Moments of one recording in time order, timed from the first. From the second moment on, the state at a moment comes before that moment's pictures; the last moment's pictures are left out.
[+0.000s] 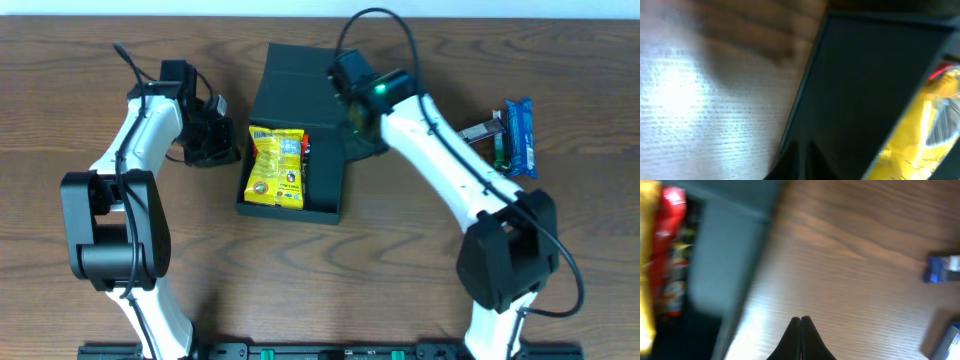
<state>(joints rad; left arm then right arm) 0.01 1.99 1.44 -0.96 0.43 -0.21 0.48 1.99 1.74 -1.15 0.13 0.24</state>
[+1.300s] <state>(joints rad) -0.14 1.99 1.35 -0.79 0.46 -0.38 0.39 1.99 1.49 -1.05 -0.18 0.14</state>
